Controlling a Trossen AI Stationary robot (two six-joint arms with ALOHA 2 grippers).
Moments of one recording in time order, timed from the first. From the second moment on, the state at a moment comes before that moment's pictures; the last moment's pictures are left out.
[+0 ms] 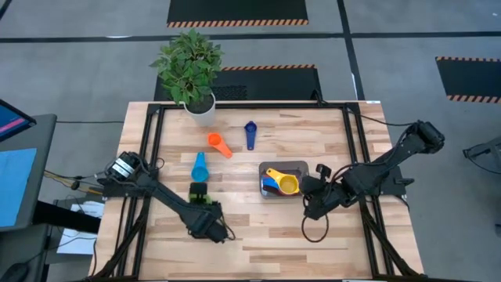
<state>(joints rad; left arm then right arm) -0.54 1.92 1.31 -1.32 -0.31 -0.56 0.53 1.32 0.97 -0.84 0.44 0.77</state>
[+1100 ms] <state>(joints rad) -0.10 2.16 1.83 -0.74 -0.23 1.18 1.06 1.28 0.97 -1.12 0.52 1.55</state>
